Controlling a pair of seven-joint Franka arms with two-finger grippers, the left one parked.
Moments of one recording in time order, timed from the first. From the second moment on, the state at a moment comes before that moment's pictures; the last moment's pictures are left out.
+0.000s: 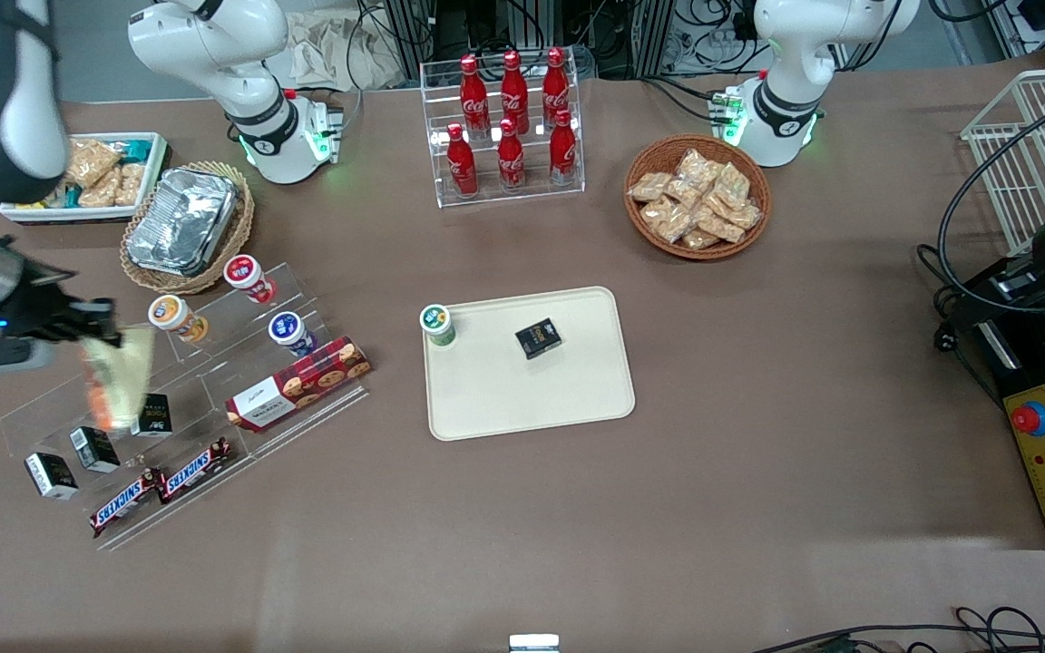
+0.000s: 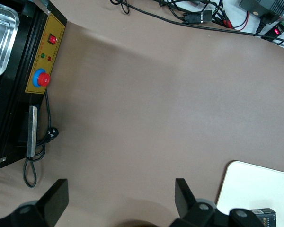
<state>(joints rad) 0.18 0.00 -0.17 -1.81 0.03 1.82 -0.16</state>
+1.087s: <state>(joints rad) 0.28 0.16 0.34 -1.82 -0.01 2.07 -0.17</state>
